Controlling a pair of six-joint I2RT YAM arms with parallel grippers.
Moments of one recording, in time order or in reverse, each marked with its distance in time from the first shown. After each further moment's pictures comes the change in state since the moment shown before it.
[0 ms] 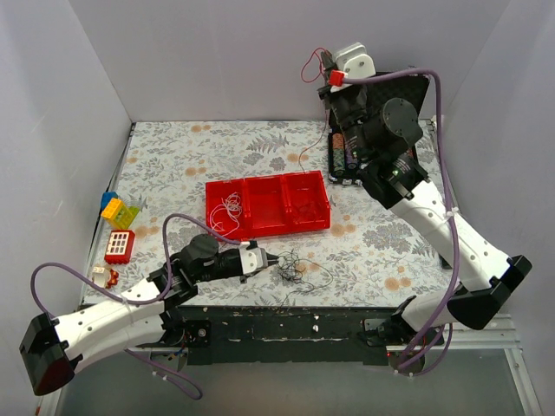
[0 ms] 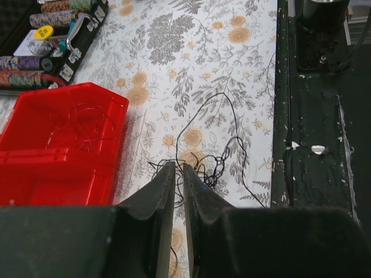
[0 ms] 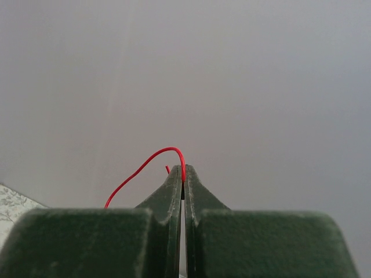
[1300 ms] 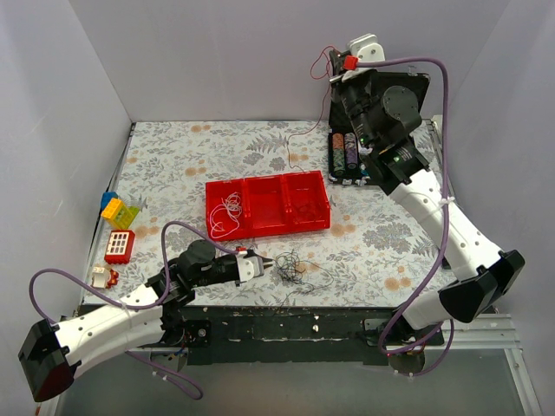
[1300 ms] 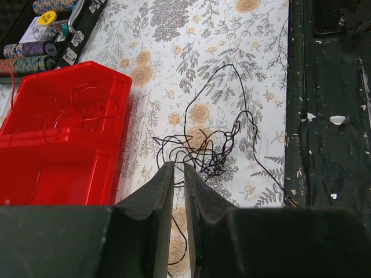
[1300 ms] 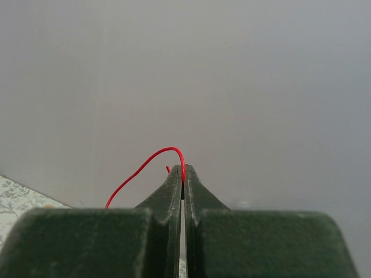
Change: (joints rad) left arm 0.026 -0.059 -0.093 -0.009 -0.005 0.090; right arm -0.179 0.059 -0.007 -0.010 -0.123 0.176
